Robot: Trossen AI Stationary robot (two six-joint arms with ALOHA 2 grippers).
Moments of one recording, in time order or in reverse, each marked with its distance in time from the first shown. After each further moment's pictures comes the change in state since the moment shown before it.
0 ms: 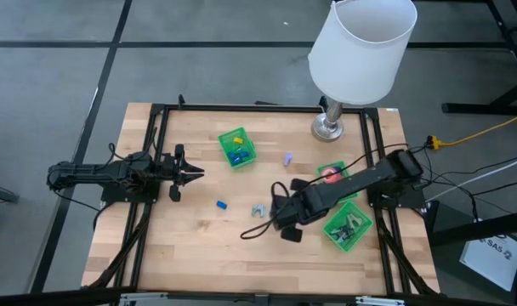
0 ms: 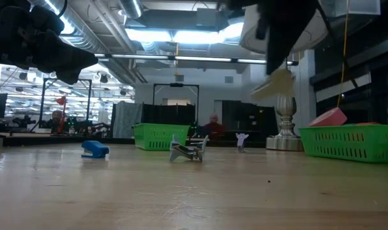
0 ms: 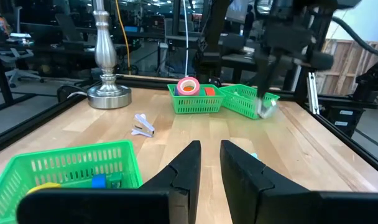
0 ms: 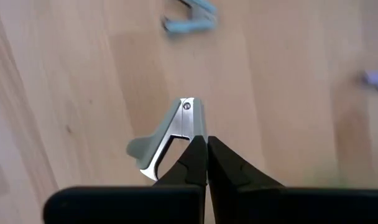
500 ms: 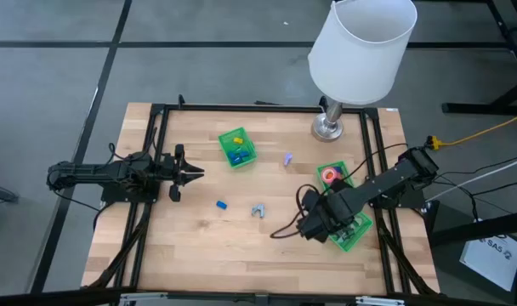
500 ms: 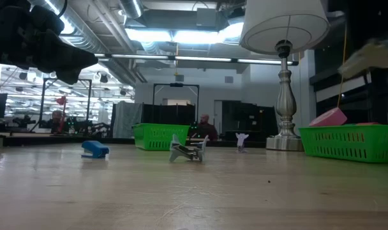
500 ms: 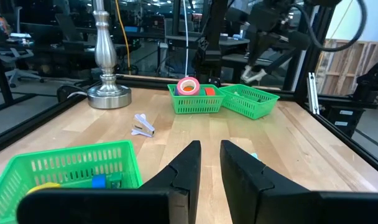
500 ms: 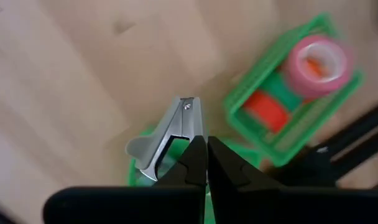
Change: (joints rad) left arm 0.000 0.000 0.000 0.000 0.000 0.000; right arm 0.122 -0.127 -0.002 -0.461 -0.025 0.470
